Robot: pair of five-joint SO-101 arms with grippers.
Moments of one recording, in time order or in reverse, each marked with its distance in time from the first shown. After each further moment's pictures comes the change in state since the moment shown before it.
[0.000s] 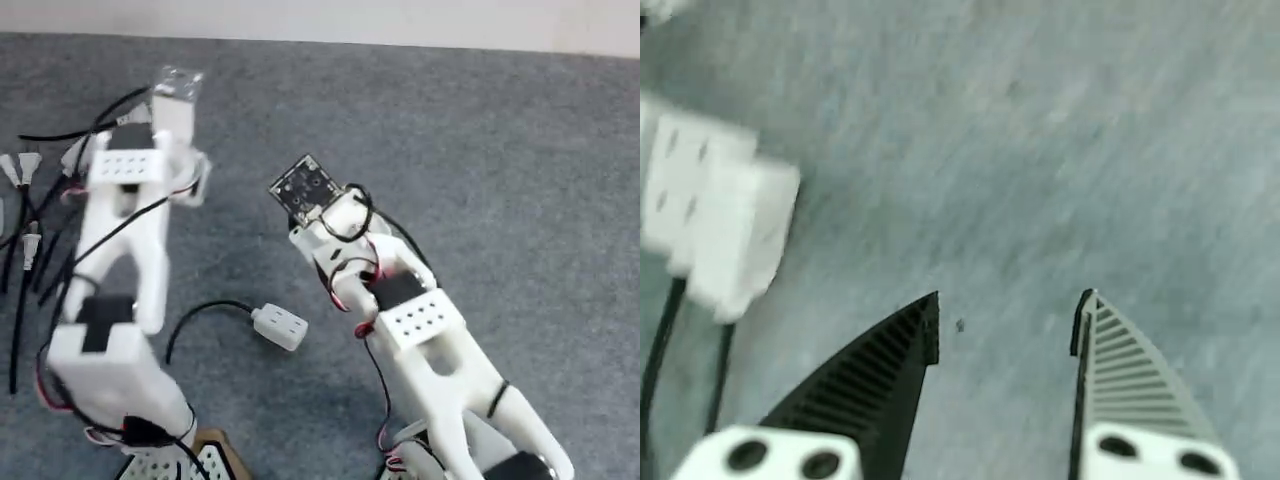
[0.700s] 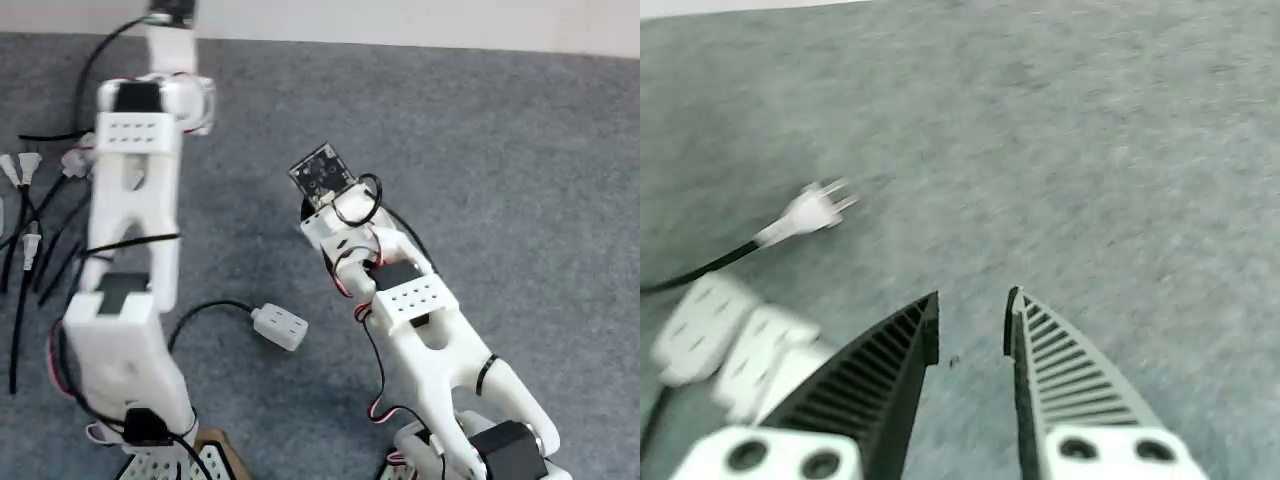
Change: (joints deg) left arm 0.3 3.6 -22.4 -0.7 6.4; right arm 3.8 7.9 0.1 -6.8 -5.0
